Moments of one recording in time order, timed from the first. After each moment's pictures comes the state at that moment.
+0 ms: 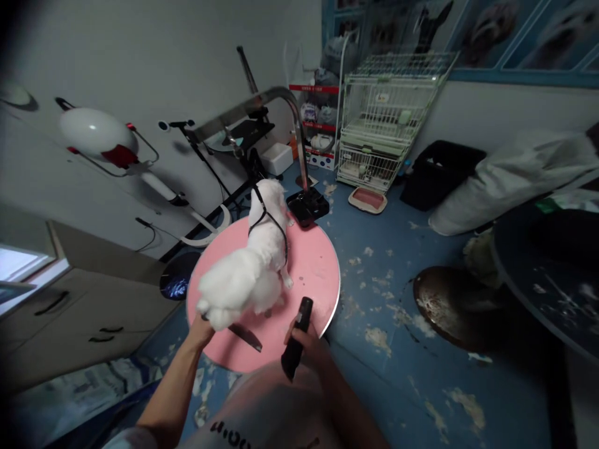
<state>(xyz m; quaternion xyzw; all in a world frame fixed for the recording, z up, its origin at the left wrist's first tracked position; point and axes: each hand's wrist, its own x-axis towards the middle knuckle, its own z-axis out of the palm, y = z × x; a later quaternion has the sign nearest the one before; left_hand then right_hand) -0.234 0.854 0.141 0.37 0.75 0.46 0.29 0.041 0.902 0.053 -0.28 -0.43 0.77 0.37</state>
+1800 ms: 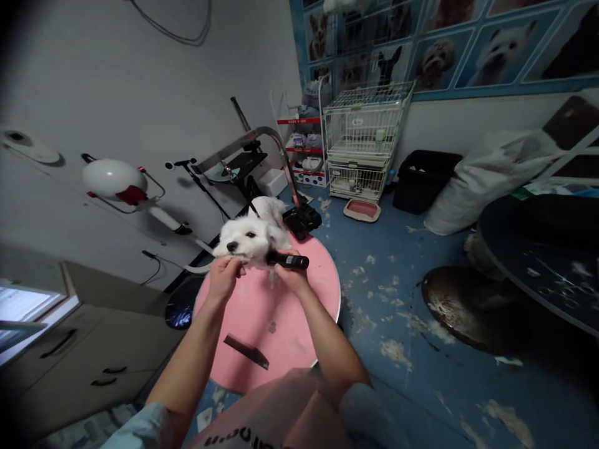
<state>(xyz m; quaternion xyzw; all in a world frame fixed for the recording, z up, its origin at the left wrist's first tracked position) -0.179 0.969 0.262 0.48 0.65 0.55 0.22 -0.027 1.043 0.150 -0.31 -0.53 0.50 0.62</state>
